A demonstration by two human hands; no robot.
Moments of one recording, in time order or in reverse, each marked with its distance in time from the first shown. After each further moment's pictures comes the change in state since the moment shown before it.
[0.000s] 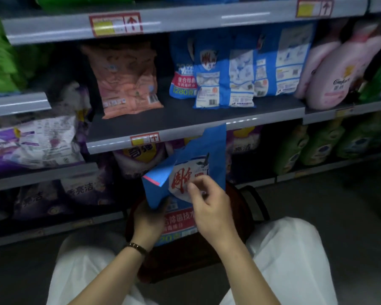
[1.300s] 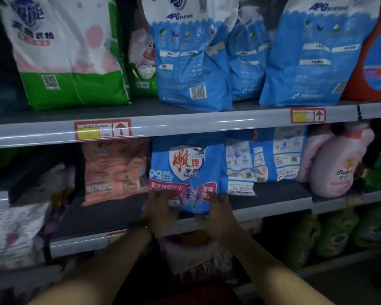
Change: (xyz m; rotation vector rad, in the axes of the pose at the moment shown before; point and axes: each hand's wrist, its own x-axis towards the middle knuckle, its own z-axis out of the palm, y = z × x) left_hand 0.246 0.171 0.077 0.681 -0.037 0.466; right_hand 0.295 0.007 -0.053 -0.681 -0.097 0.024
